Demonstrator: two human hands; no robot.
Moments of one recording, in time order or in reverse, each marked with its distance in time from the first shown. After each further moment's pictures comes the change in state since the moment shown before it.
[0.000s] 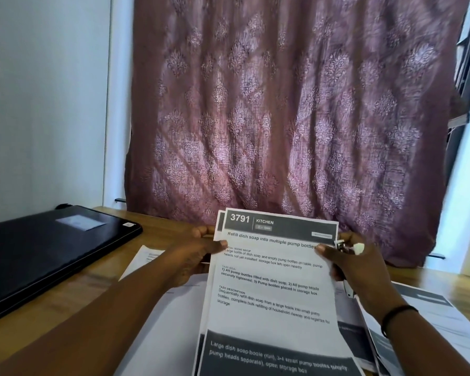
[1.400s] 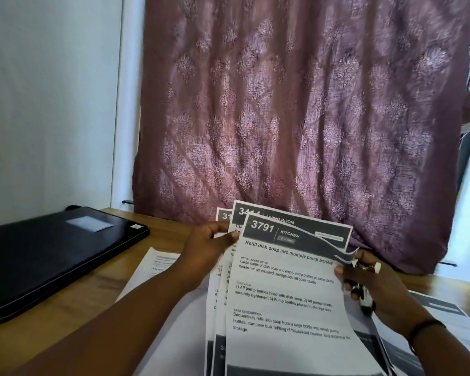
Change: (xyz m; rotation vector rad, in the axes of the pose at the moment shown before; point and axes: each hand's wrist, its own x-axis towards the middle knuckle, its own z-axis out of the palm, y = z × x) left_hand -0.007 0.004 0.012 0.060 0.128 0.350; right_hand 0.001 0.017 -0.021 0.145 -0.260 0.096
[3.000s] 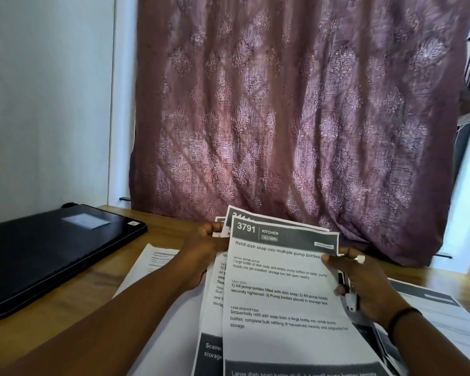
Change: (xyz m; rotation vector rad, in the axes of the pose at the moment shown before) left_hand -0.005 0.002 0.002 -0.179 -0.020 -0.302; right_hand 0.009 0.011 0.020 0.037 0.169 0.113
